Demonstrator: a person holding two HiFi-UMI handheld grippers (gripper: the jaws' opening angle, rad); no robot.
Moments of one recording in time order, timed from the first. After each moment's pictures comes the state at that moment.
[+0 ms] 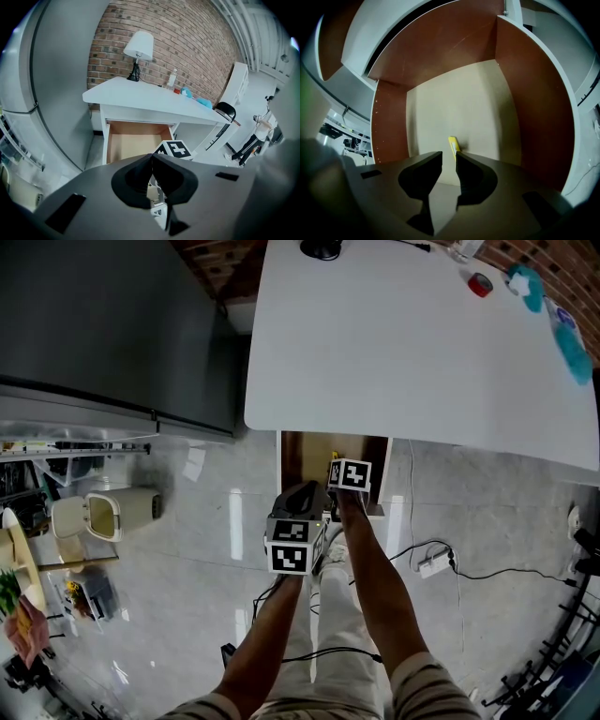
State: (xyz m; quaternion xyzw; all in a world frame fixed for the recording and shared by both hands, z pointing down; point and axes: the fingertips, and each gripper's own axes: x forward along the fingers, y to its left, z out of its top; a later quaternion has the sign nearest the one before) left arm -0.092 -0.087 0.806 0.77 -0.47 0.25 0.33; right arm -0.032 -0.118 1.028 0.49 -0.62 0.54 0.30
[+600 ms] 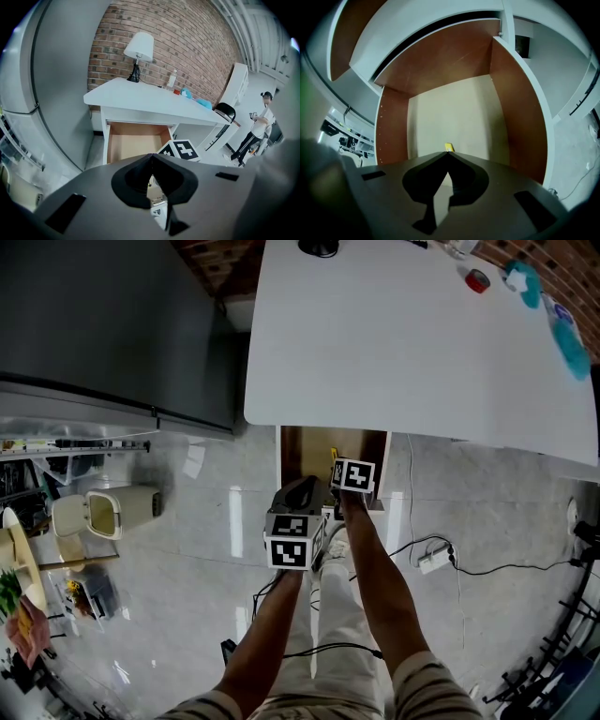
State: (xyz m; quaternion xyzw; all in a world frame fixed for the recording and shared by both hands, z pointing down) left arm -0.093 -0.085 0.801 0.77 -0.47 0.25 0.34; right arm -0.018 -0.119 1.007 0.52 -0.63 0.50 0.30
